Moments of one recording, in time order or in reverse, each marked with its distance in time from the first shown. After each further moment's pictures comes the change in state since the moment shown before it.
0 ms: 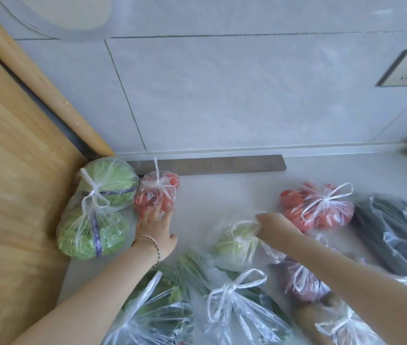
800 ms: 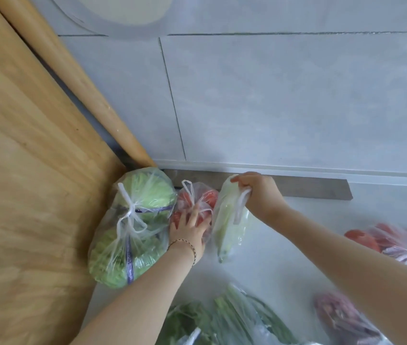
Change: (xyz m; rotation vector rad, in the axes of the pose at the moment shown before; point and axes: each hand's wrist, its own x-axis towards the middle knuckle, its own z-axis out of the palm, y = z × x) left_hand 0.093 -0.034 0.011 0.102 -0.095 0.031; right_hand 0.127 -0.122 -0.062 0.525 0.343 -0.340
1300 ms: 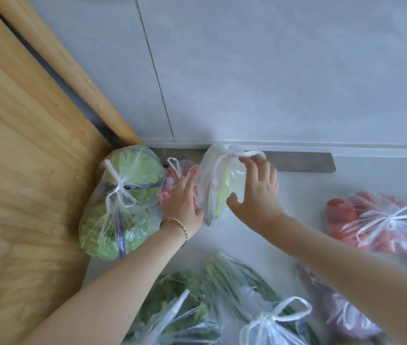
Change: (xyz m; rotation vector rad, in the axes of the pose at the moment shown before) left_hand -0.021 0.016 -0.010 -0.330 0.404 -0.034; right_hand -0.067 0.002 0.014 -0.231 0.140 0.040
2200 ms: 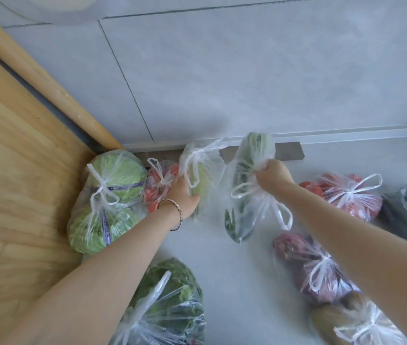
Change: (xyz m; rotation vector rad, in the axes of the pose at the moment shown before) left_hand 0.001 0.046 -0.010 -0.320 -0.241 -0.027; right_hand 0.007 0.078 -0.053 0.294 -0.156 0.531
